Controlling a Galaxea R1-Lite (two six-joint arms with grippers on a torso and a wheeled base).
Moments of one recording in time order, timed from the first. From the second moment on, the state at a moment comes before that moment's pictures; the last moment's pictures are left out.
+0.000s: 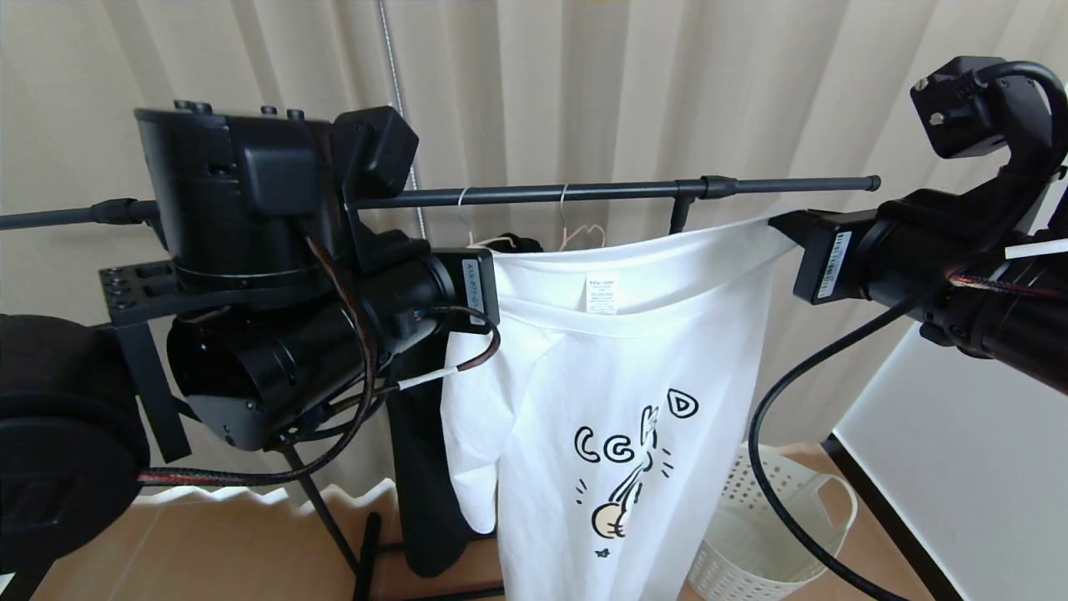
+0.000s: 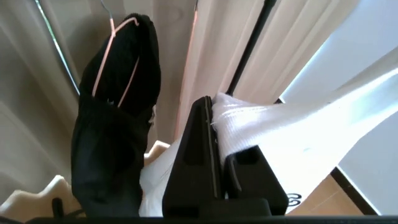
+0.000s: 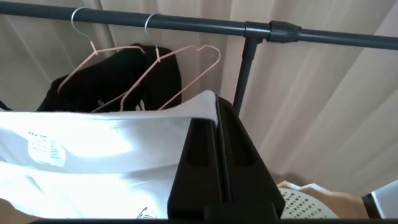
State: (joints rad) left arm -0.75 1.60 -1.04 -0.41 0.35 -0.16; right arm 0.60 1.44 -0.94 -0.44 -0.36 0.03
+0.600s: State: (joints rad) left arm -0.74 1.72 -1.42 -0.24 0.22 -0.14; right arm 0.82 1.34 -0.97 -0.01 -0.36 0.03
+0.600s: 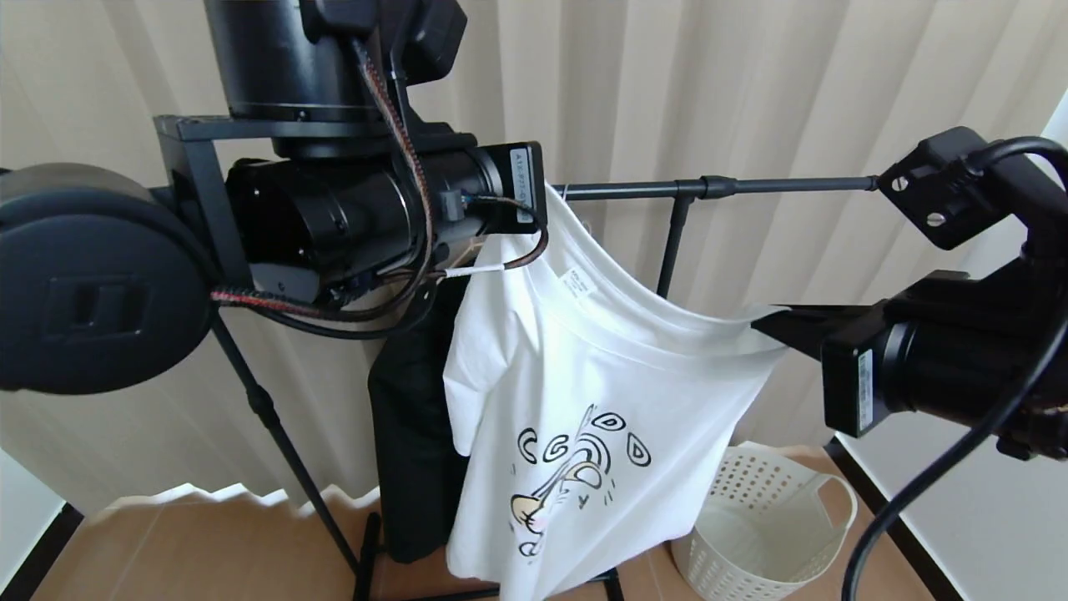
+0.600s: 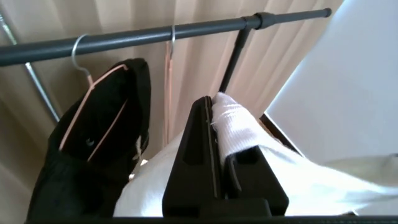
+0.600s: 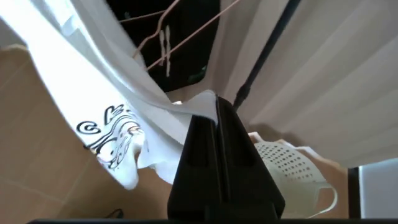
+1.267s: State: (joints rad) left arm -0.67 1.82 -1.52 -0.22 -0.12 -0.15; right arm 1.17 1.50 -1.18 0.00 -0.37 0.51
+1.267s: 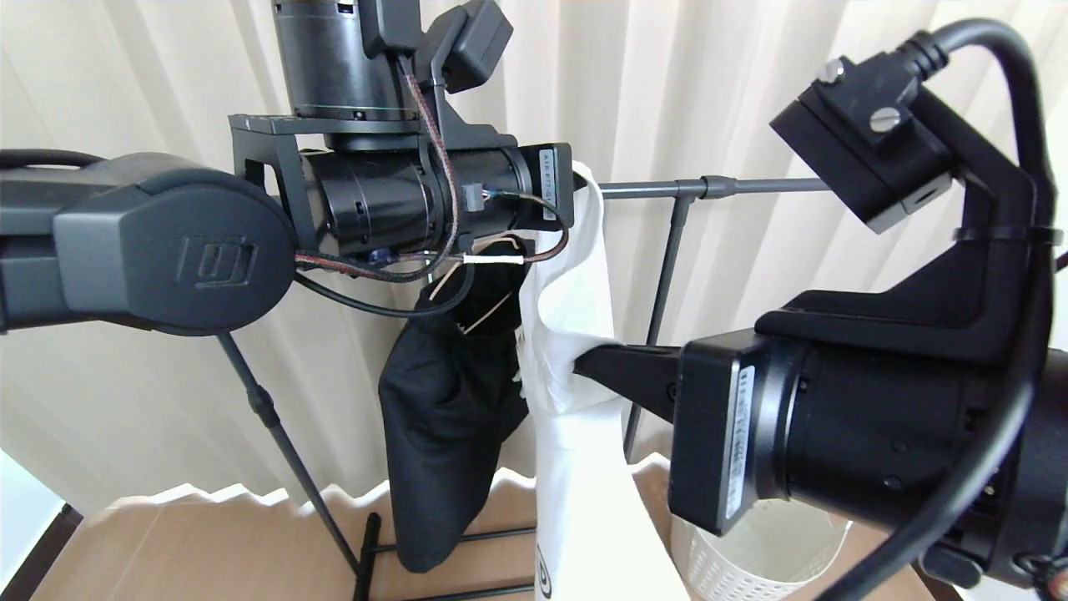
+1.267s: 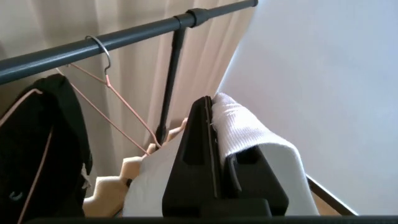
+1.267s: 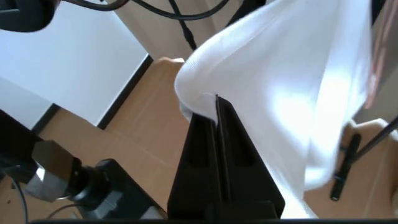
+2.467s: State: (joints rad) left arm -0.76 1.66 -1.47 0.36 0.27 -0.15; right arm 0.74 1.68 -1.19 -0.30 -0.58 0.25
